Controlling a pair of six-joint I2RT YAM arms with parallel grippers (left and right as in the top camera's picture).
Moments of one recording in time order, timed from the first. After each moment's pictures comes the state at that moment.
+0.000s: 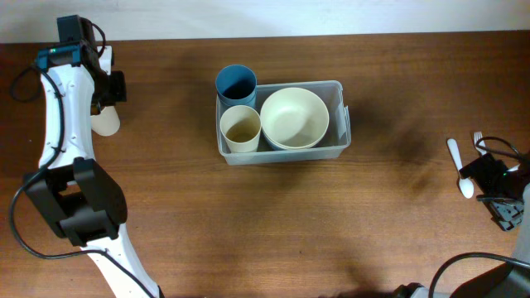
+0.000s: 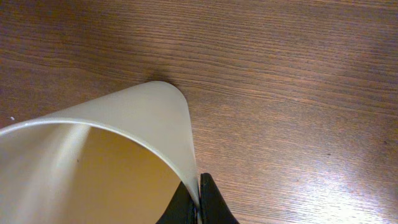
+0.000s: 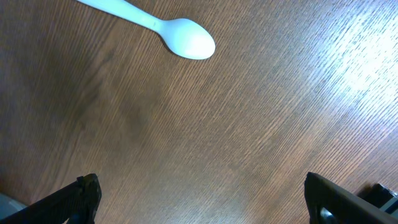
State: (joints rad) left arm 0.21 2.17 2.09 -1.16 -0.09 0.11; right arm -0.69 1.47 1.19 -1.09 -0.05 0.39
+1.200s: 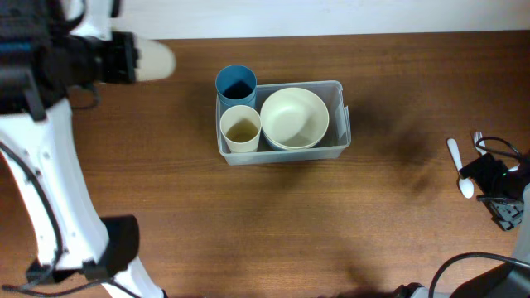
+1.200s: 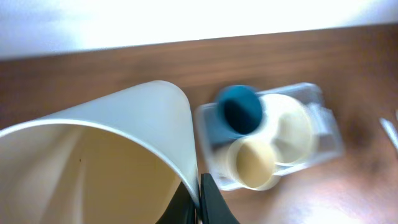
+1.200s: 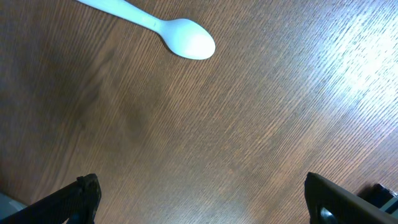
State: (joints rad) left arm 0.01 1.93 2.79 -1.69 0.30 0.07; right arm -0.69 1.47 1.19 -1.09 -0.05 0.39
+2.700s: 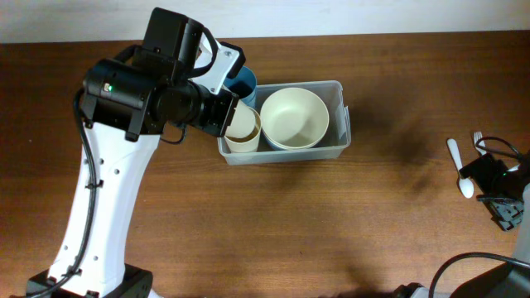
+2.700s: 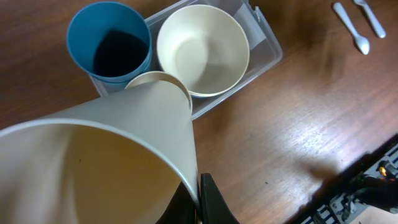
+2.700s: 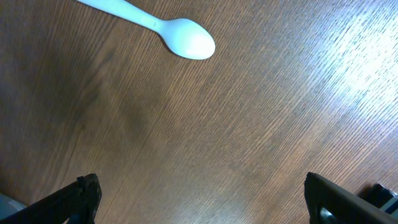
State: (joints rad) left arm -0.36 1.72 2.21 -1.53 0.24 0.07; right arm -0.69 1.47 1.19 -1.09 -0.05 0.39
